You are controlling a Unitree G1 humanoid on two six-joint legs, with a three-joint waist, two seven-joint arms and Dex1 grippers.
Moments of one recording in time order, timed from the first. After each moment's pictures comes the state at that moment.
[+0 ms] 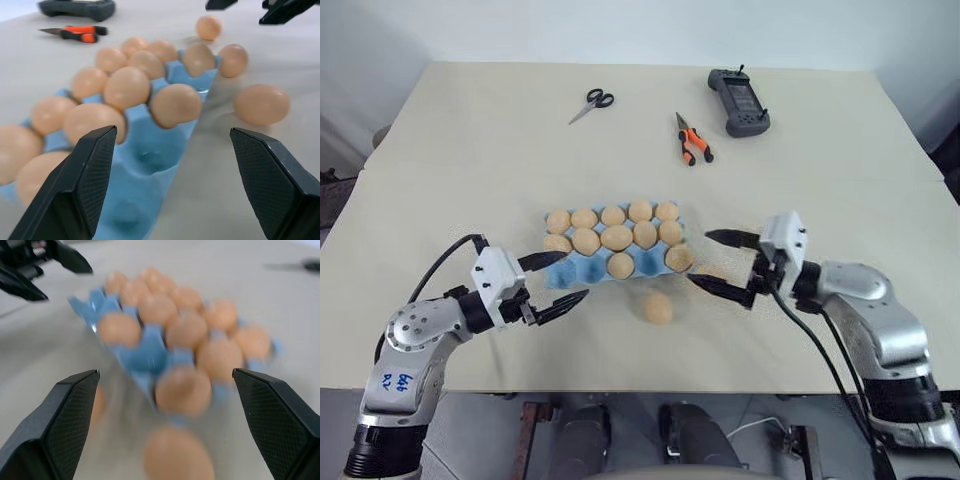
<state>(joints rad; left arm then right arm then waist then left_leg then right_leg) -0.06 0.63 0.15 -0.27 -0.41 0.20 -0.87 -0.26 -0.59 -0.04 -0.23 0.44 0.39 0.97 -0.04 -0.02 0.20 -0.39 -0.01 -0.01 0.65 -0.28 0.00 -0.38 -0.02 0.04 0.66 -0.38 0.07</state>
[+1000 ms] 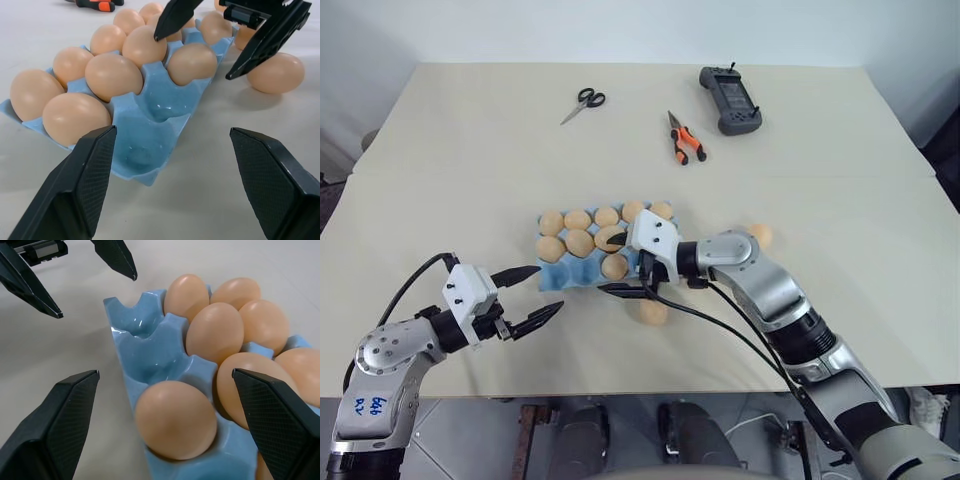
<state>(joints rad) 0.09 0.65 0.27 -0.28 -0.43 0.17 -0.86 -0.72 -0.33 0.43 0.01 0.16 0.43 0.93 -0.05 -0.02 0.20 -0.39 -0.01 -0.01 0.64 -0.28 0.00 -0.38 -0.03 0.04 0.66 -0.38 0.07</state>
